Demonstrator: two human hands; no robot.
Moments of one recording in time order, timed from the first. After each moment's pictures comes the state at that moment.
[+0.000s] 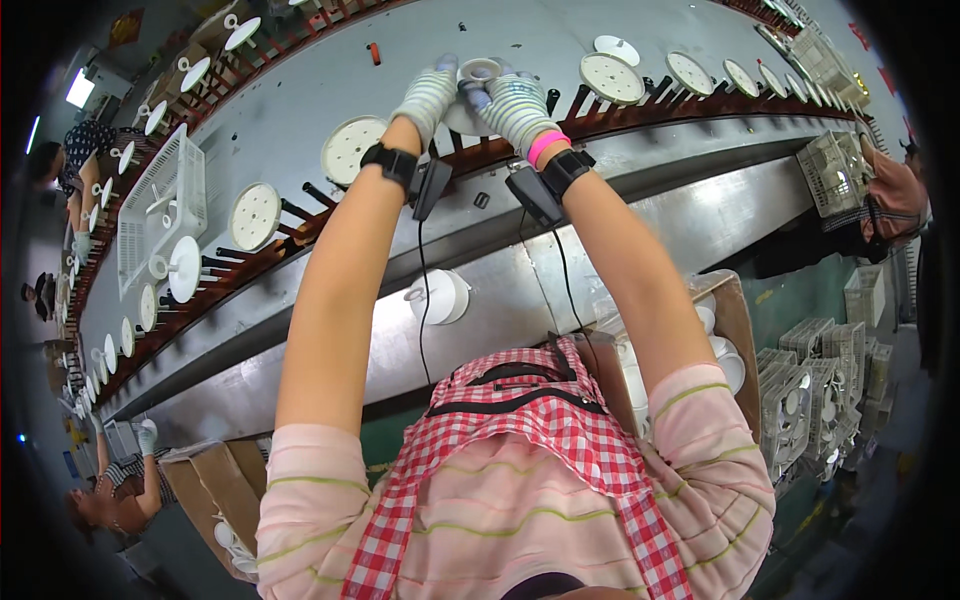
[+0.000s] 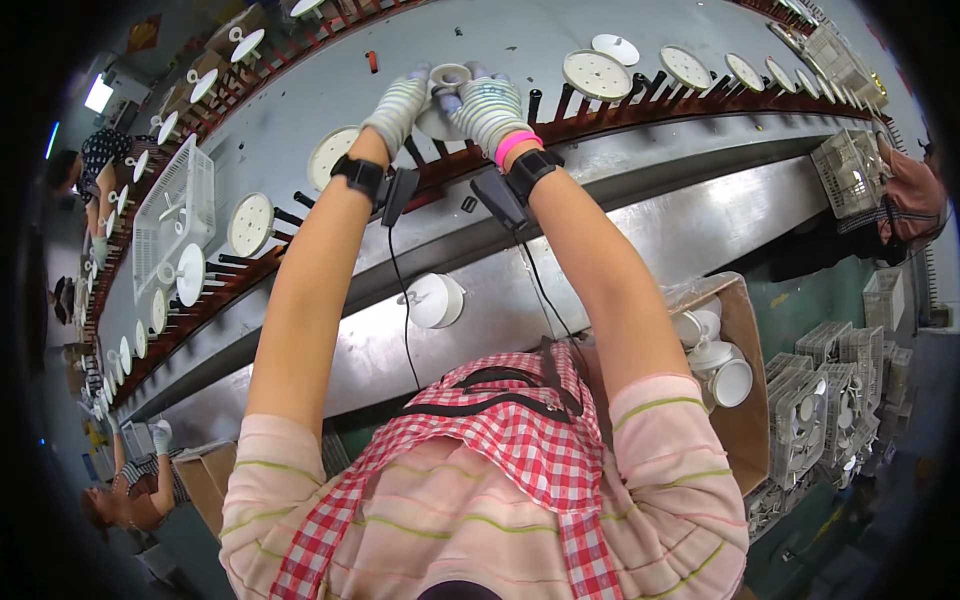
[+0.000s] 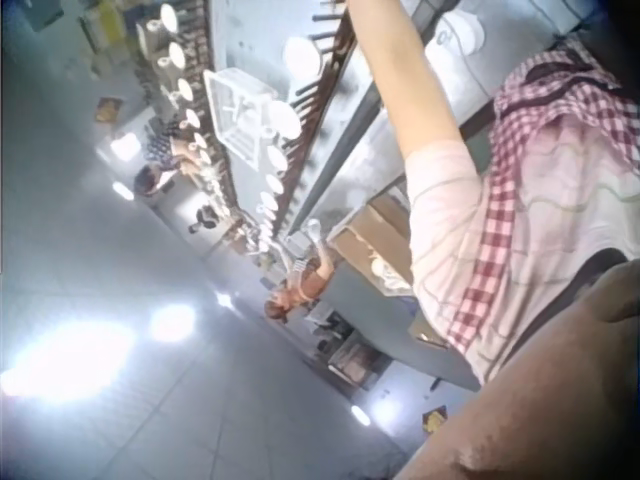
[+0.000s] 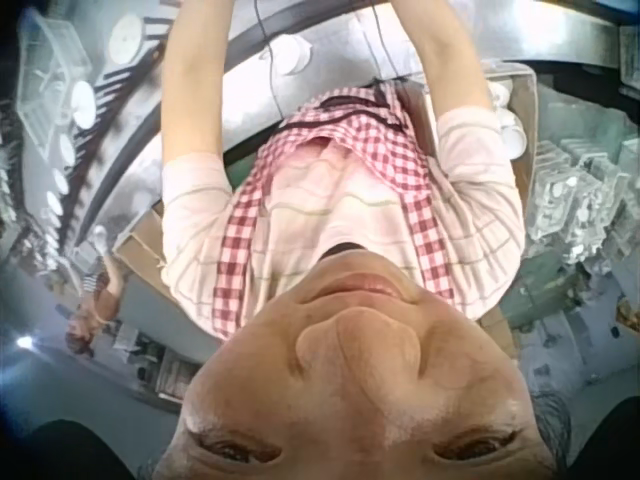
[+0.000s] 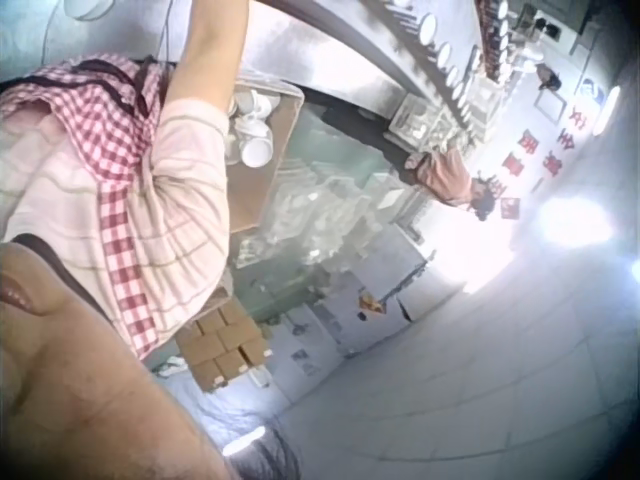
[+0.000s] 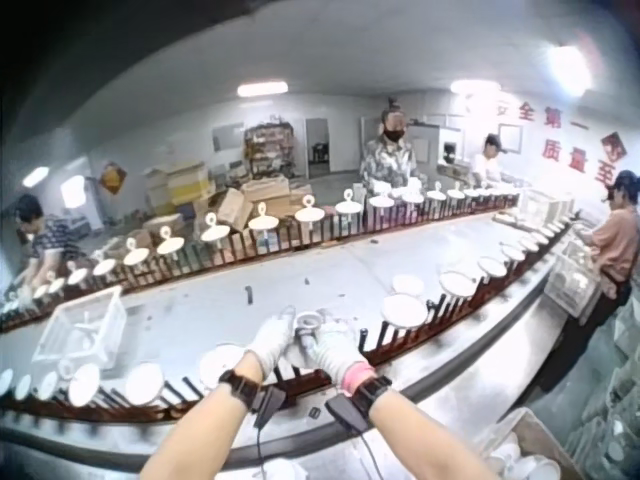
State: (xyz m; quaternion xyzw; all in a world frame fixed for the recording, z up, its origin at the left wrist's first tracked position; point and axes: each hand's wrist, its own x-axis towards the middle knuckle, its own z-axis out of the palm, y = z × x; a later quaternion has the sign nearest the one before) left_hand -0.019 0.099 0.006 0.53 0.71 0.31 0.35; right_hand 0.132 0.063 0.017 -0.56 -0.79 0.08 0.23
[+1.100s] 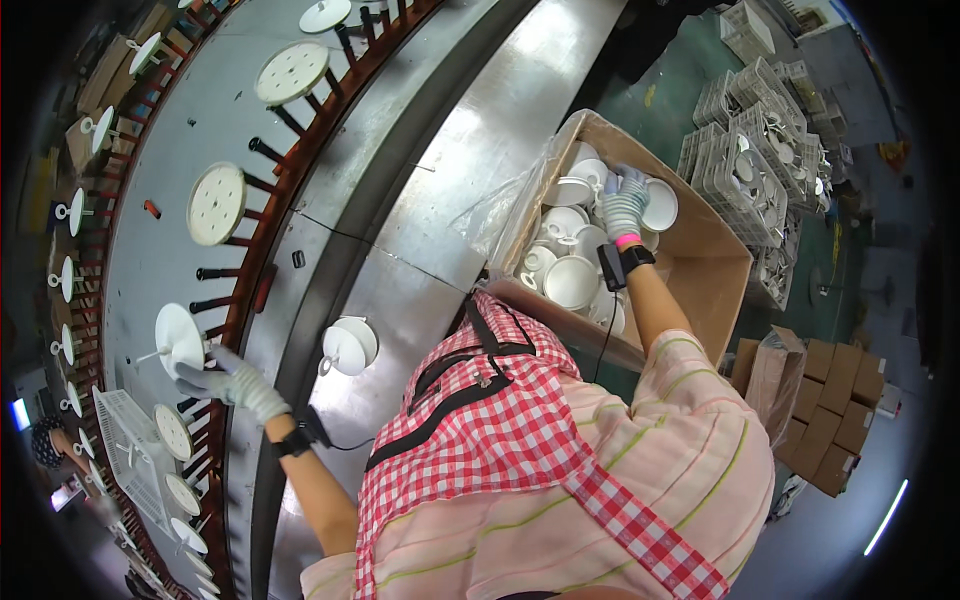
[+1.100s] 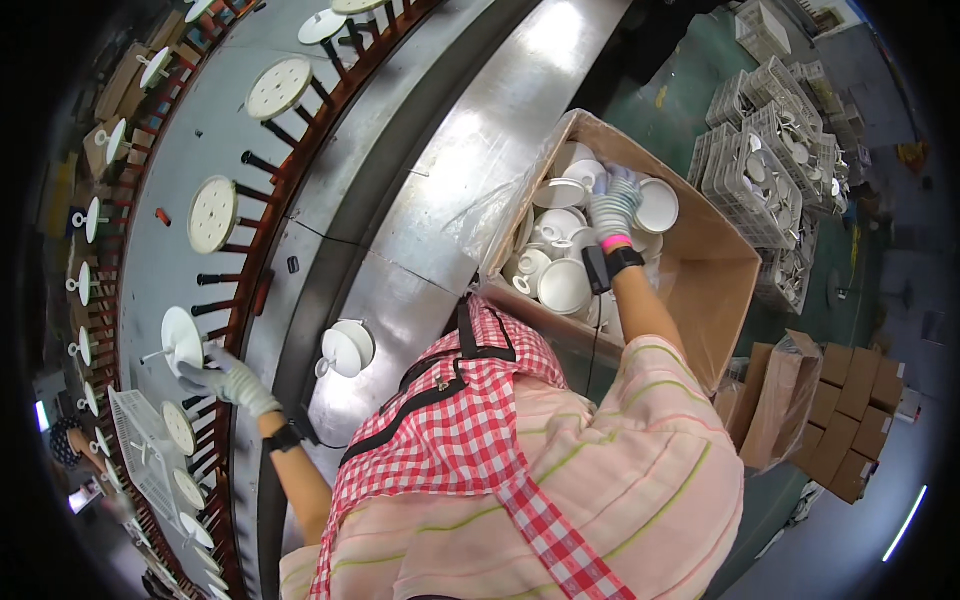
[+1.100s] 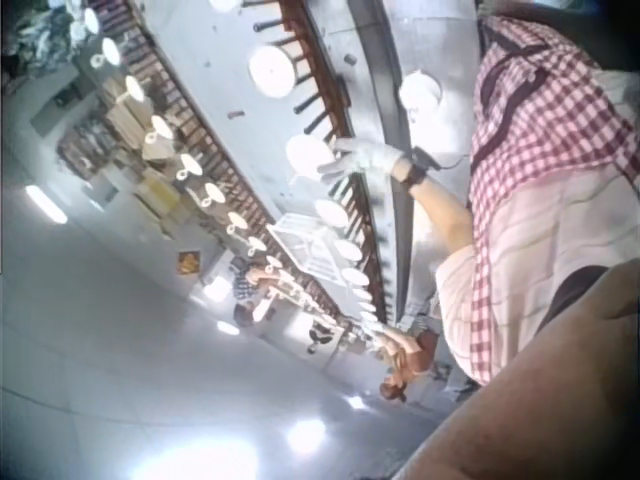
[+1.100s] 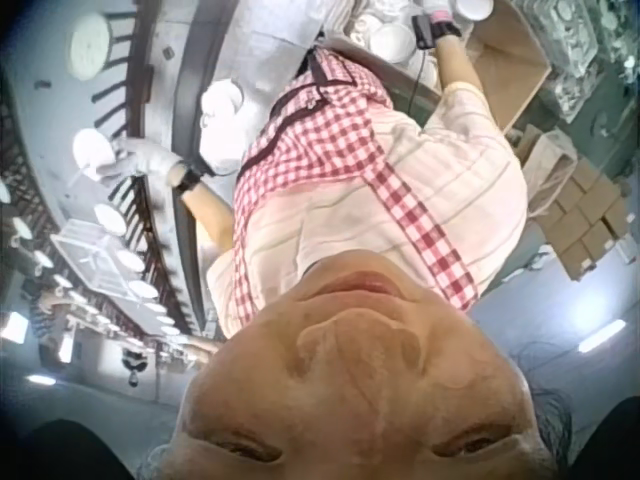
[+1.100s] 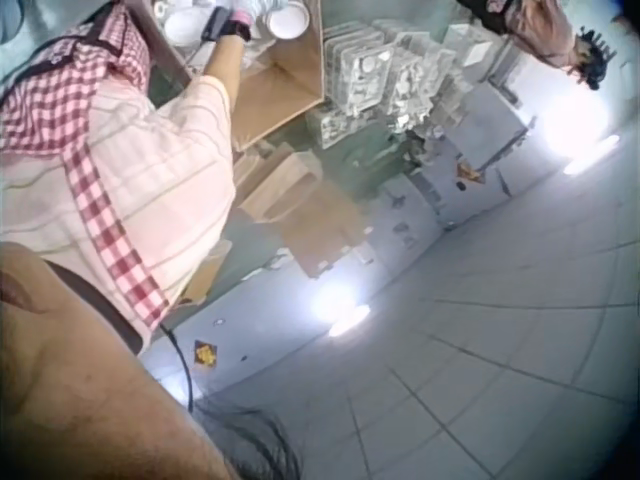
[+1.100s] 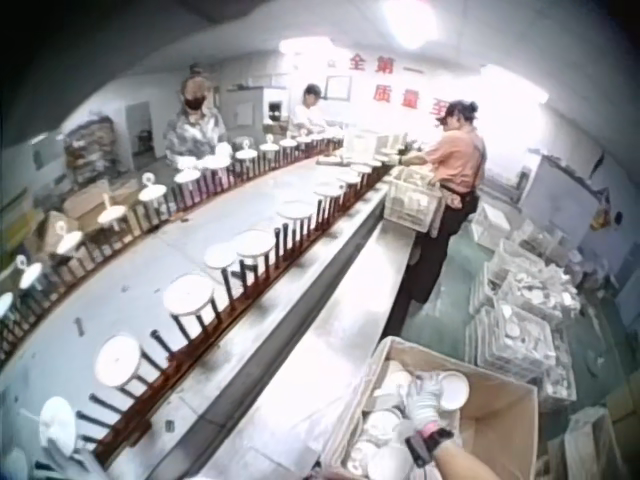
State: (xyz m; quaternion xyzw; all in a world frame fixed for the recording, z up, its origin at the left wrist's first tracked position) left_hand -0.143 -0.069 -0.019 0.55 0.72 0.40 -0.14; right_hand 0.451 -0.228 -0.144 -0.89 -0.37 -0.13 0.24
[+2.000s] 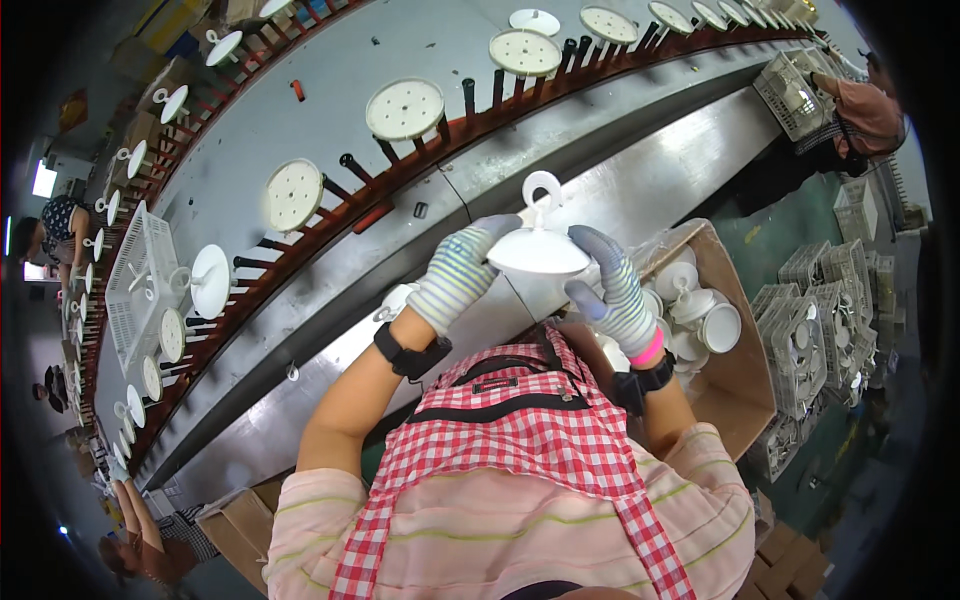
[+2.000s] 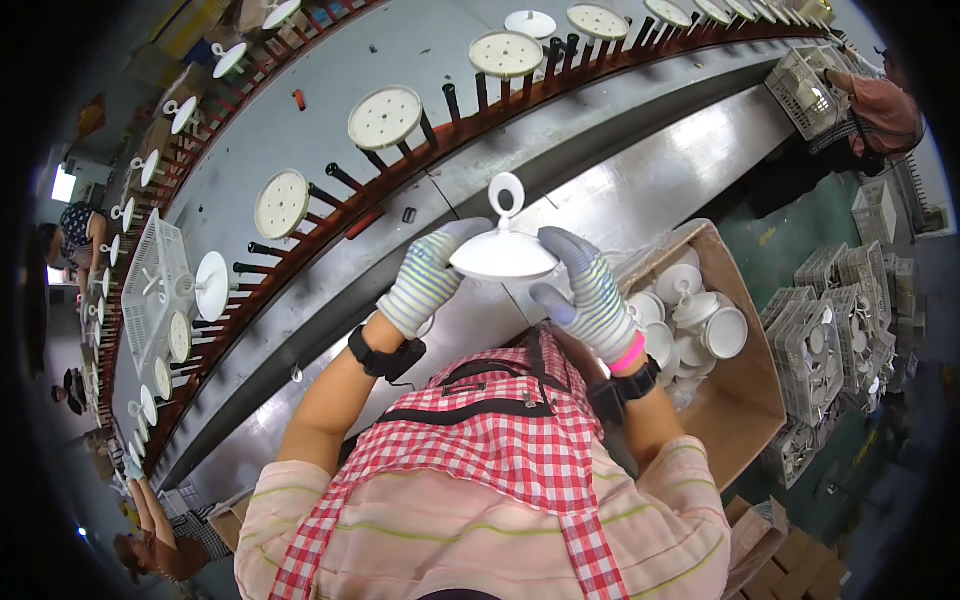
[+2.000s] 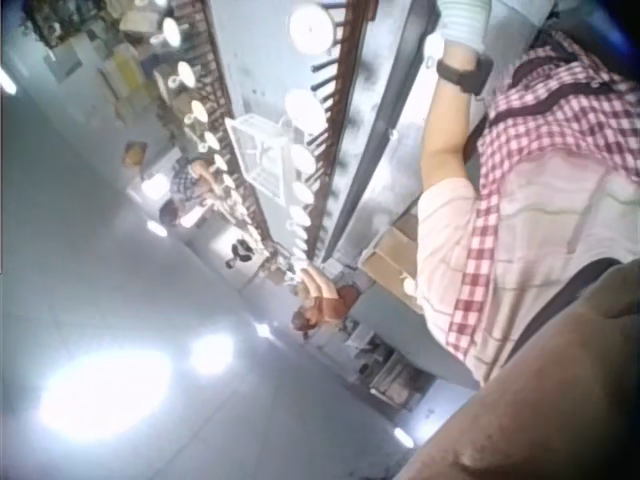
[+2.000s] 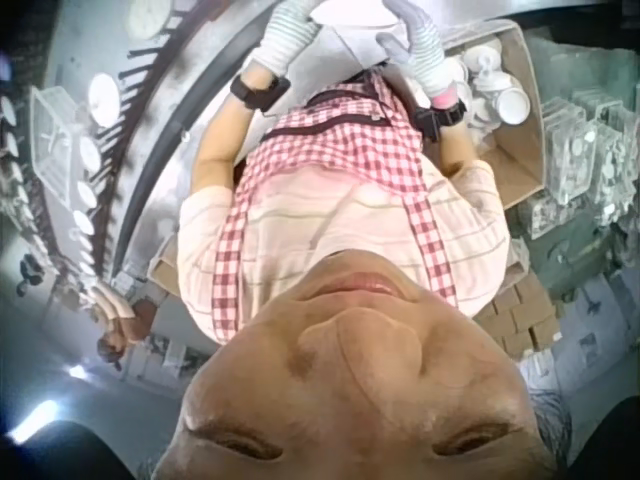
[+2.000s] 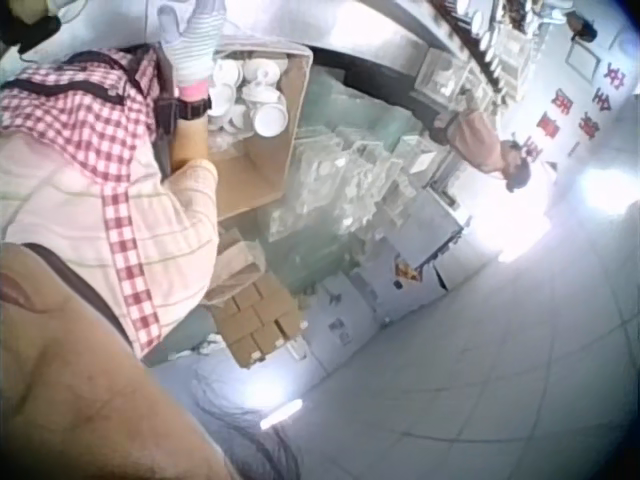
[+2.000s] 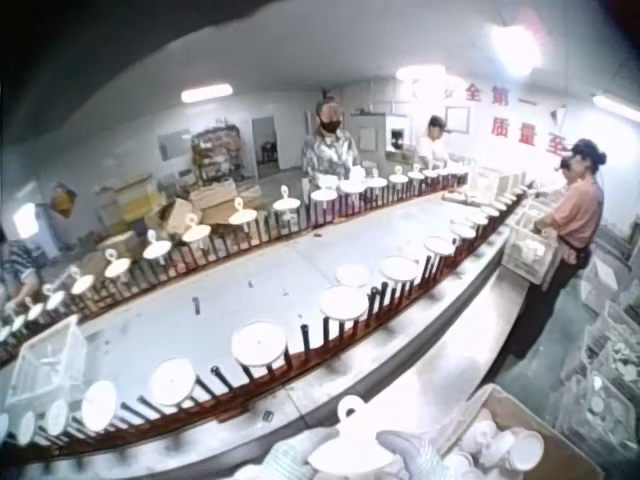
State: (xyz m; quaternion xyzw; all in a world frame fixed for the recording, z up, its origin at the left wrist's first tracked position) left_hand 0.054 -0.106 -0.004 0.82 0.38 0.27 0.34; right_hand 0.276 -0.174 0.011 -0.48 -0.75 0.14 0.42
